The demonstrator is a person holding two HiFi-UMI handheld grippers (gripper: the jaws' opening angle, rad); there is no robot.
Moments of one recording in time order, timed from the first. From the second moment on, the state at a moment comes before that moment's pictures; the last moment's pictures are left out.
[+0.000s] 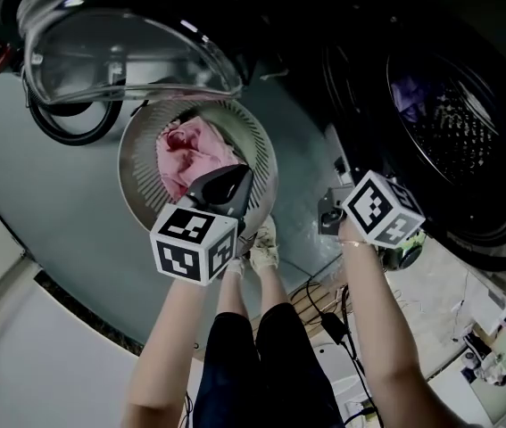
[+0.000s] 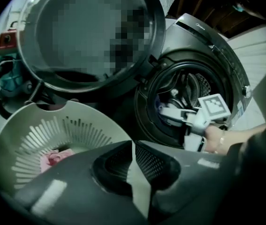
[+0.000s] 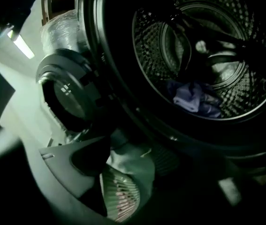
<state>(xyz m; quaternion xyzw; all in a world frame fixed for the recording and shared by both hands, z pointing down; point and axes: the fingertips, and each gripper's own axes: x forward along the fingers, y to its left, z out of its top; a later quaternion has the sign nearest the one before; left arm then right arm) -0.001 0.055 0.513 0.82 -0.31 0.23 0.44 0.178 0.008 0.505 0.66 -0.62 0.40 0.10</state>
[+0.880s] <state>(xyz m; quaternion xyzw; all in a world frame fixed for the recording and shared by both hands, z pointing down) -0.172 0.059 0.727 0.61 -0.52 0.42 0.42 0.057 0.096 0.502 0.50 -0.76 0.41 0.06</state>
